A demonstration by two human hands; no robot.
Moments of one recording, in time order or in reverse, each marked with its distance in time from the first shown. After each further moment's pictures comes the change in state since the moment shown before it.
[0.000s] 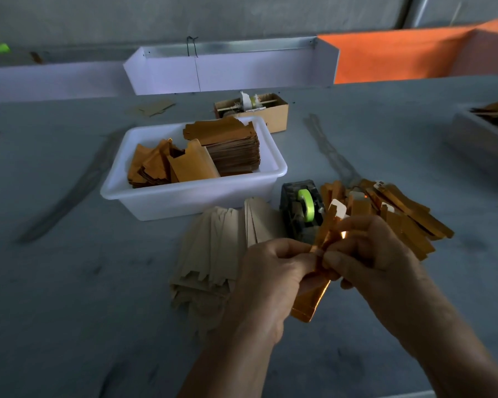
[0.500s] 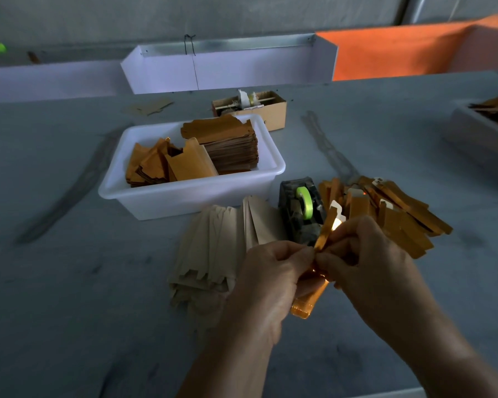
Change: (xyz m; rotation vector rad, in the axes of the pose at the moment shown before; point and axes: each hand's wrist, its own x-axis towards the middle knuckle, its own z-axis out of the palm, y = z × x) left_hand 0.000 -0.005 0.000 -0.024 -0.009 -0.035; right_hand 0.000 -0.007 0.008 -0.308 0.097 -0.005
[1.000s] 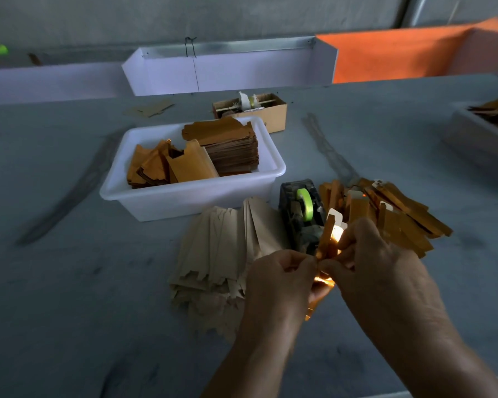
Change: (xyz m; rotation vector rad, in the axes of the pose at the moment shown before) left_hand -0.008 -0.006 0.008 0.125 0.091 0.030; right_hand -0.004 -0.018 -0.006 -0.357 -0.005 0.119
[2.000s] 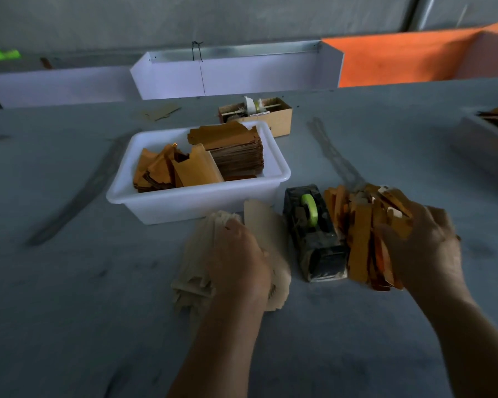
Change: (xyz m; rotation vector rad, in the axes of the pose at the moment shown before) left_hand 0.061 0.001 -0.032 1.086 0.488 0.061; right_hand 0.071 0.078 0.016 0.107 0.254 0.199
